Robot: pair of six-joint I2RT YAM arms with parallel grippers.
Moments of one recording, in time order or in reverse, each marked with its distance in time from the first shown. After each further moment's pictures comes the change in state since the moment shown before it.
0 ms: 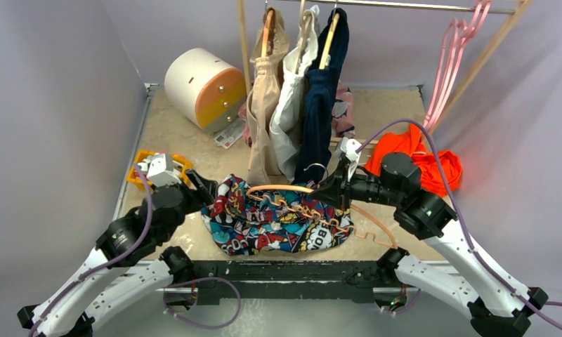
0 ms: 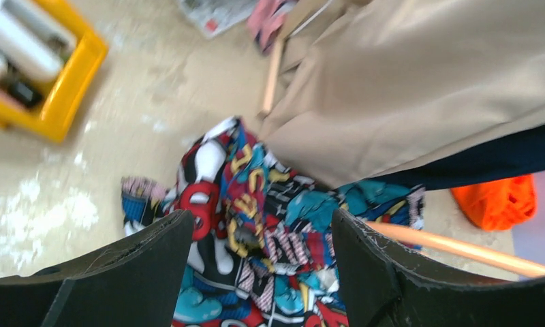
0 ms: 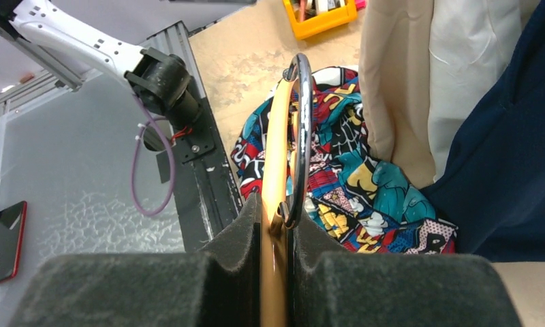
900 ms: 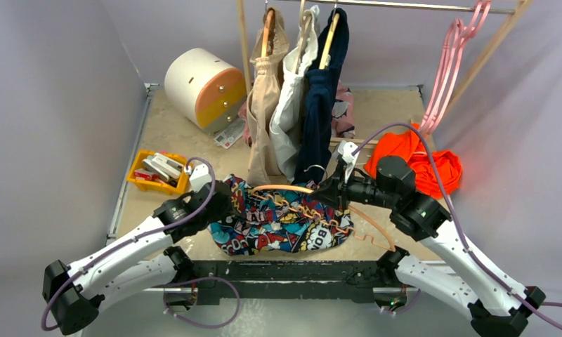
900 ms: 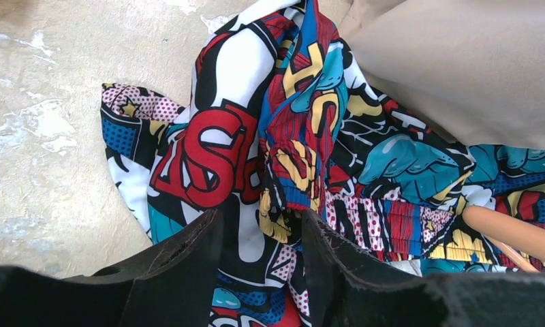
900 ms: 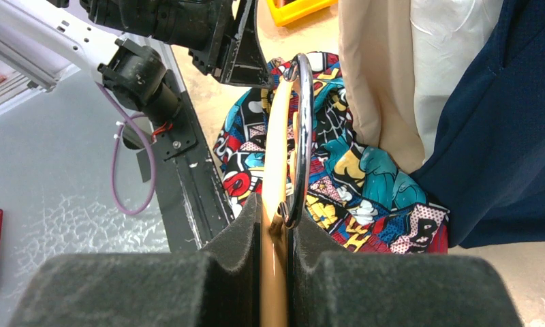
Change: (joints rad) left arm 0.000 0.343 -0.209 0.038 0.112 -0.225; right arm 0.000 -0.018 -0.071 0.026 0.058 -0.001
